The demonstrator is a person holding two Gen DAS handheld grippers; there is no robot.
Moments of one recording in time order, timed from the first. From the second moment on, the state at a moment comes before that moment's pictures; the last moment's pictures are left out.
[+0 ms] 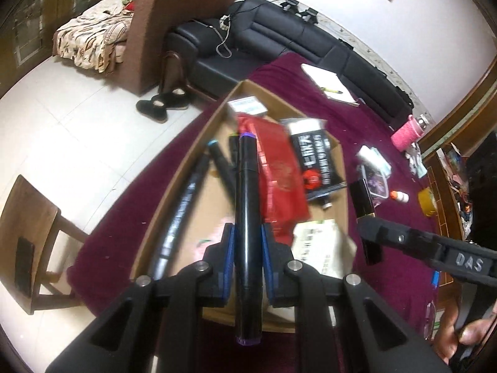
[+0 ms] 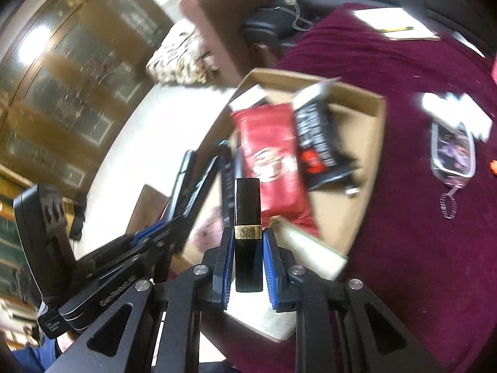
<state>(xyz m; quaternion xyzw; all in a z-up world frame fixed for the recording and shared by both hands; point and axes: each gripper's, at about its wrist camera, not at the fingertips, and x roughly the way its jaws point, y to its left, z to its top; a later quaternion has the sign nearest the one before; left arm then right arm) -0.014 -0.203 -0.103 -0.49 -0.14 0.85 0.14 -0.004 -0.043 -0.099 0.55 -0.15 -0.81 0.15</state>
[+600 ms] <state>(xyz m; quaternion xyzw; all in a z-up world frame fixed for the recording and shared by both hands) -0.029 -0.220 -0.125 -0.51 -0.12 0.84 0.14 -0.021 -0.088 -0.146 0.60 -0.13 -0.77 0.16</state>
